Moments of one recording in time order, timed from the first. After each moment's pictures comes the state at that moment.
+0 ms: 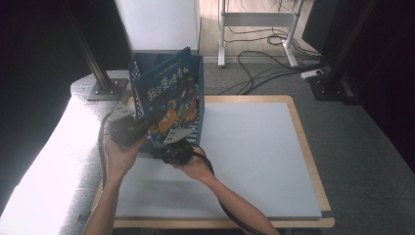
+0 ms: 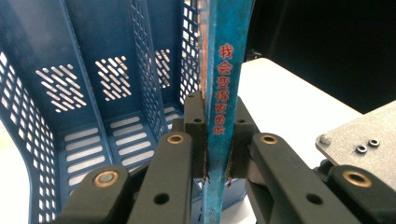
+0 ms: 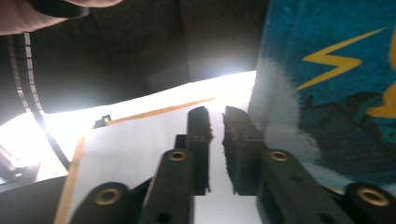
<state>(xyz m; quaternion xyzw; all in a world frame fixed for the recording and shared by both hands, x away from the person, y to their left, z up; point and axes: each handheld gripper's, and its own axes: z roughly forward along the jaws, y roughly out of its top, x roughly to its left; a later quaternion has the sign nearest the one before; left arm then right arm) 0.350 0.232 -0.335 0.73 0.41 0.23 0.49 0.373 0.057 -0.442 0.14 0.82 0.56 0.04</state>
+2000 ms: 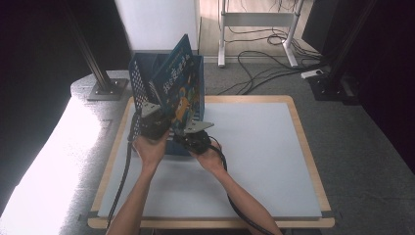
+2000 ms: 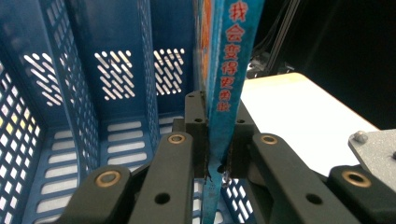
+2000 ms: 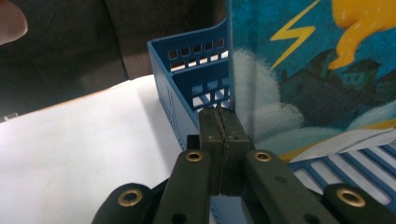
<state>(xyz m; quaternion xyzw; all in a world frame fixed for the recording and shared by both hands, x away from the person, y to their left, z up) 0.388 0.171 -0.370 0.69 0.48 0.26 0.48 0.413 0.009 -0.462 0.23 0.81 0.53 0.11</state>
